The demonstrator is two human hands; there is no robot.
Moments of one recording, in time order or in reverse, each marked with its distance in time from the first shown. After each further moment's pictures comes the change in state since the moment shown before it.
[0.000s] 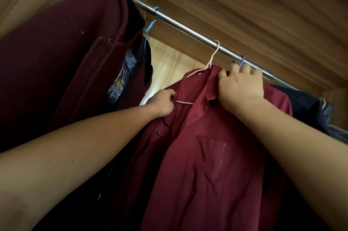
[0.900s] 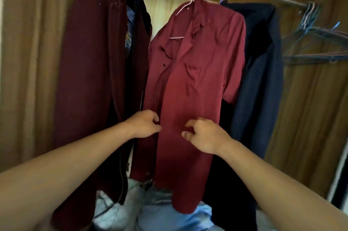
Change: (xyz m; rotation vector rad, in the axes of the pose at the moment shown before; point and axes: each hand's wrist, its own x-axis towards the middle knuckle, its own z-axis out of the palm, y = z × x) left_hand -0.326 0.013 -0.047 0.281 -0.600 -0.357; right_hand -0.317 -0.048 -0.020 1.037 -0.788 -0.238
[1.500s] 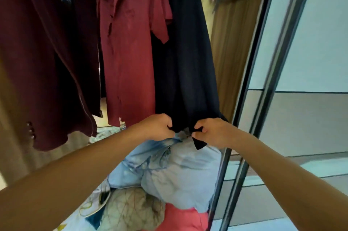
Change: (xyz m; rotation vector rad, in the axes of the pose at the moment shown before) left_hand -0.167 0.171 0.189 0.238 -0.342 0.130; right_hand -0.258 0.150 0.028 0.191 -0.262 0.203
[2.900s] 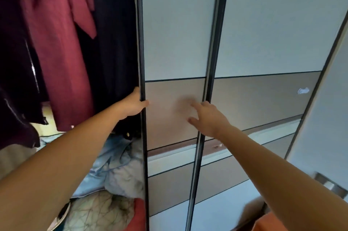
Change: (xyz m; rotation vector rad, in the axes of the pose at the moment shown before) left_hand 0.086 0.037 0.007 -0.555 0.080 0.094; right_hand -0.053 0.091 -0.010 -0.104 0.311 0.218
